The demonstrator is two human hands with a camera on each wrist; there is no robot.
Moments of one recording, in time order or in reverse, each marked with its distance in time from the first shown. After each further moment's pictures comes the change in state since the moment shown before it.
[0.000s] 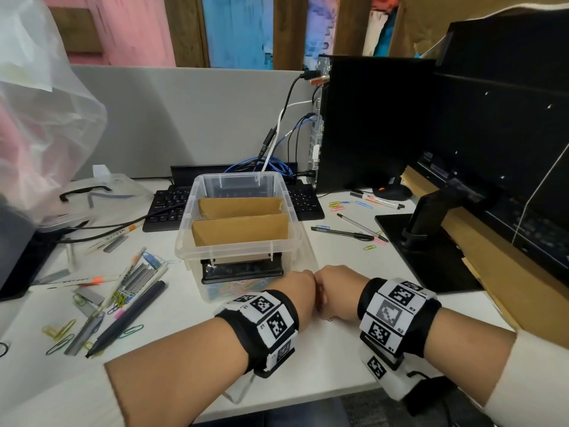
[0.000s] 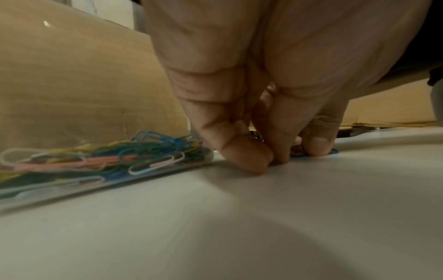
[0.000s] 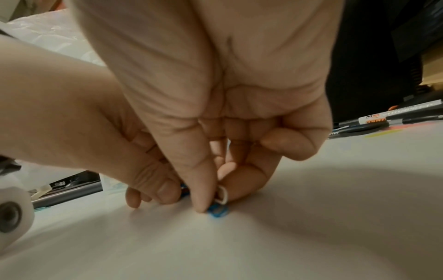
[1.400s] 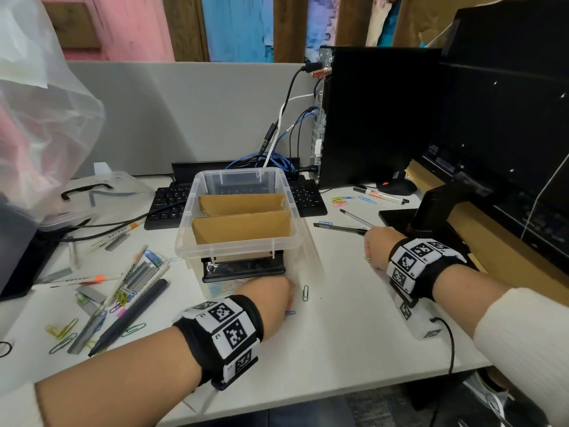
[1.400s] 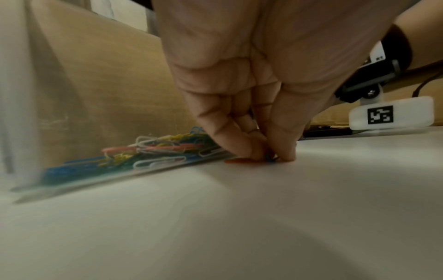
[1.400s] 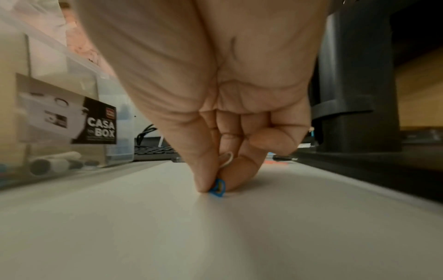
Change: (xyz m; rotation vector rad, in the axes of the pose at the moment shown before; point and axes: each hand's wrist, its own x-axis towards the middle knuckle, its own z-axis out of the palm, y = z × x) left_hand -0.009 -0.043 0.013 -0.004 -0.064 0.041; right_hand 0.053 0.092 -0.032 -0.194 0.052 0.386
